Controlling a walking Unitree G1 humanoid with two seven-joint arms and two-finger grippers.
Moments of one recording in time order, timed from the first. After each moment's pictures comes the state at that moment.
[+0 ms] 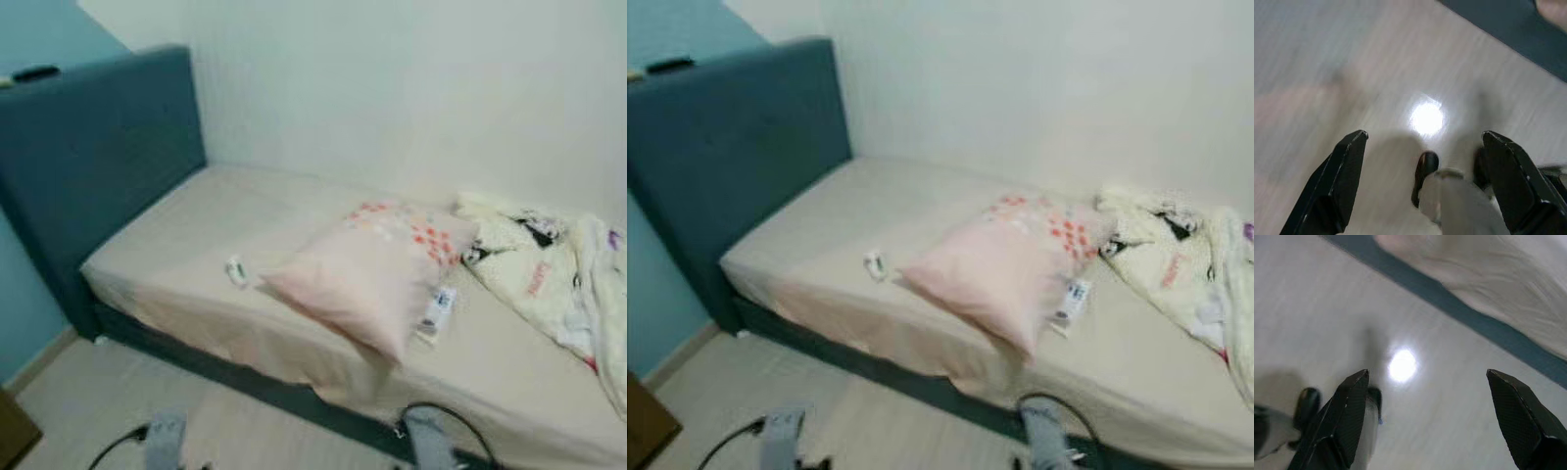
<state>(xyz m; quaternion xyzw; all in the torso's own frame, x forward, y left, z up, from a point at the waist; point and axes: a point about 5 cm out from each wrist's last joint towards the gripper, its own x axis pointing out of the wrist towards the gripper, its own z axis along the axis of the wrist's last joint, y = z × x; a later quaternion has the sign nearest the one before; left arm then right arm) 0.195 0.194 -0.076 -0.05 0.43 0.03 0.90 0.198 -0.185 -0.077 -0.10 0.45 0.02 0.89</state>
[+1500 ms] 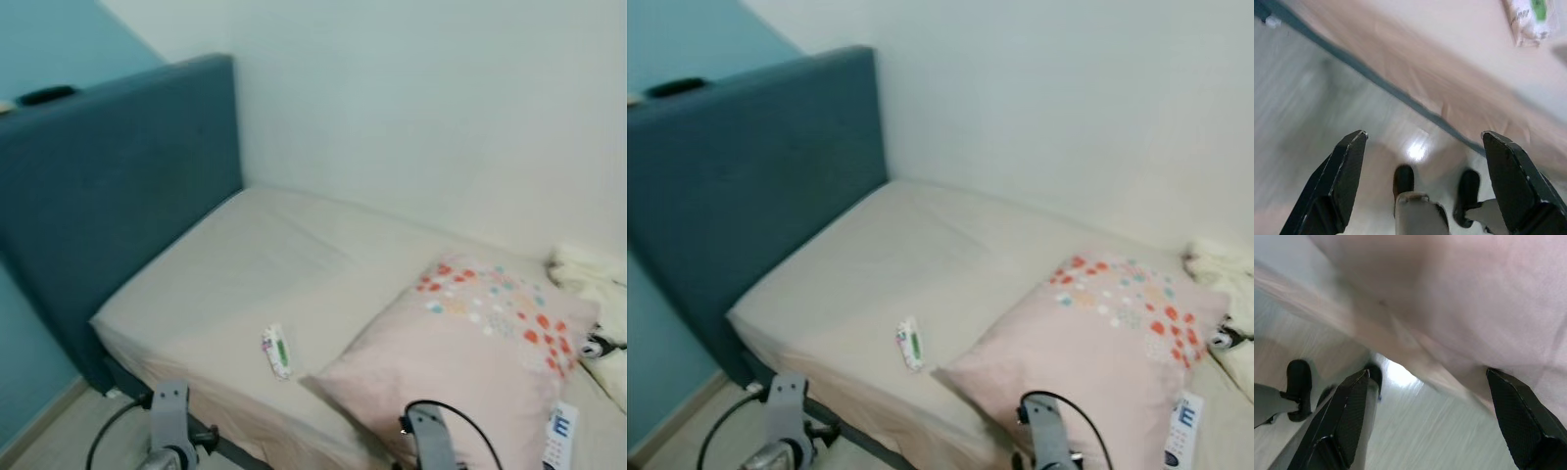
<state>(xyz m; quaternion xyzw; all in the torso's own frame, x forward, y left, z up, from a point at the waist) 0.232 0.186 -0.055 -0.07 0.36 0.03 0.93 0.190 -0.201 -0.079 -0.08 0.47 -0.01 0.88</state>
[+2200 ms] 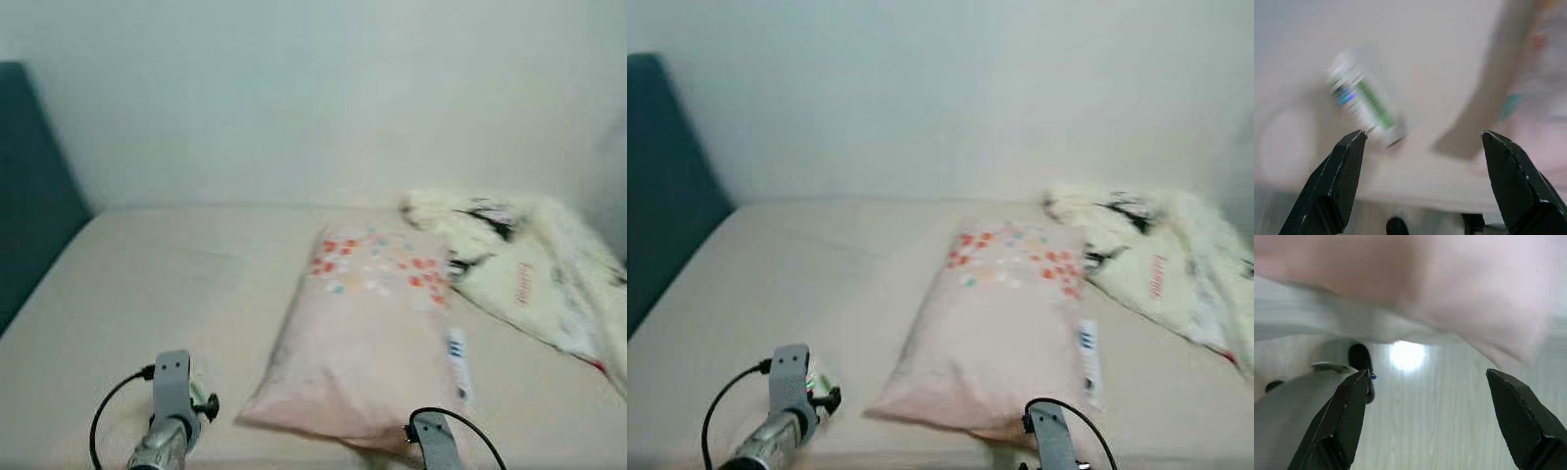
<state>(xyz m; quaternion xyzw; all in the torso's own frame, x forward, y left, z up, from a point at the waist) 0.262 0.189 -0.032 -0.06 0.31 0.06 0.95 0.186 -0.208 -0.080 -0.09 0.48 -0.02 0.88</state>
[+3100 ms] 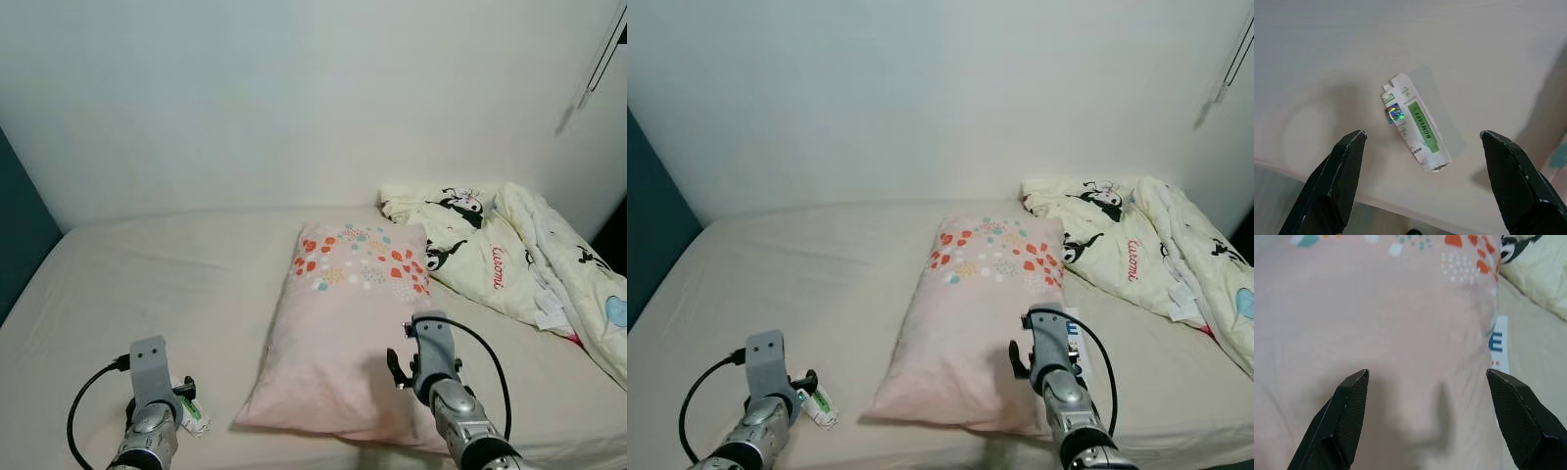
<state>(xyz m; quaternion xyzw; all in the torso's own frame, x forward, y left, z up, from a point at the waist) 0.270 0.213 -0.022 -0.08 0.29 0.16 0.94 0.302 -0.200 0.009 -0.07 0.23 -0.01 0.97</state>
